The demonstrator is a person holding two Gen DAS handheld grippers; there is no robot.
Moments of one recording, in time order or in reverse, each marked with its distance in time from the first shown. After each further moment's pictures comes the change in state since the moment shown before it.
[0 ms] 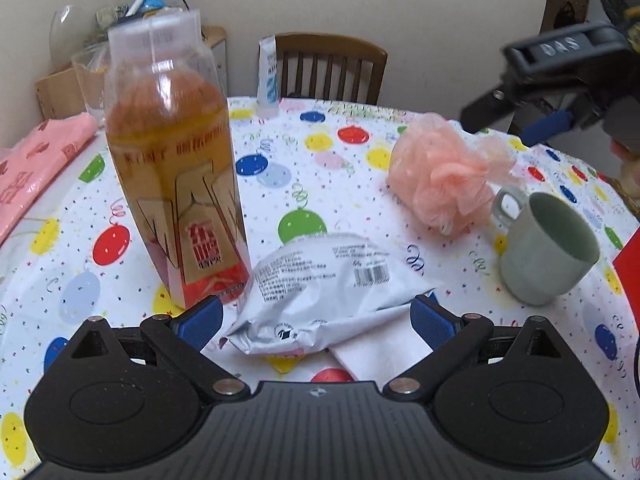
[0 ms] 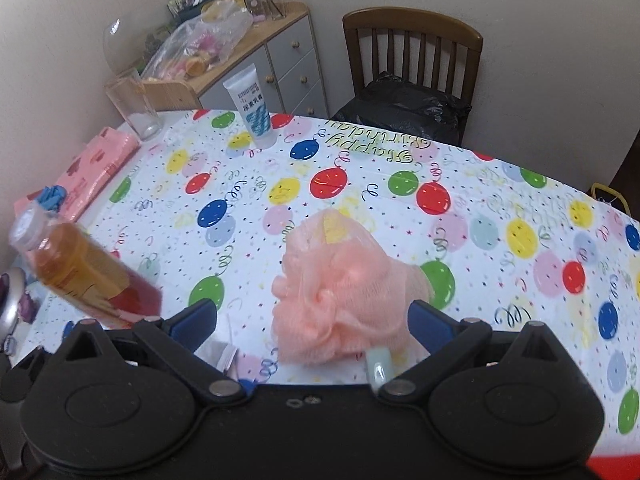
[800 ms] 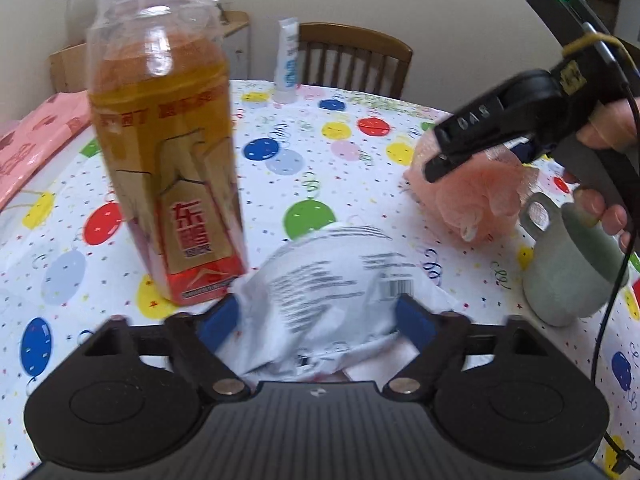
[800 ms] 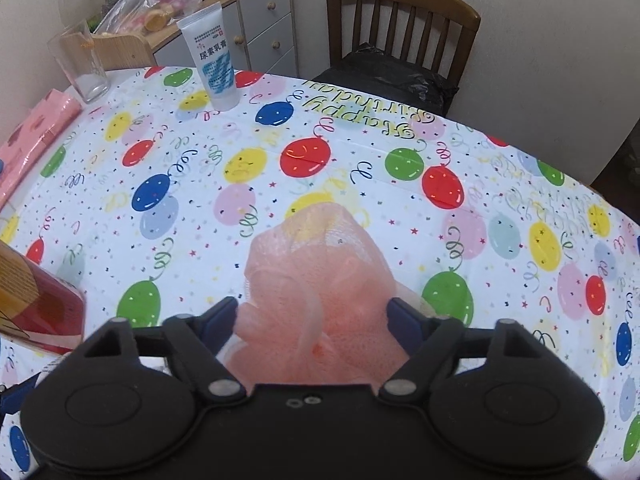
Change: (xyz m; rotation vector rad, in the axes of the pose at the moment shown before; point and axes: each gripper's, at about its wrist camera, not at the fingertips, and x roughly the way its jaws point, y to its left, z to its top) left arm 0.029 0.002 0.000 -0.075 0.024 0.034; right arm 0.080 0.008 0.008 -0.038 0.068 -0.143
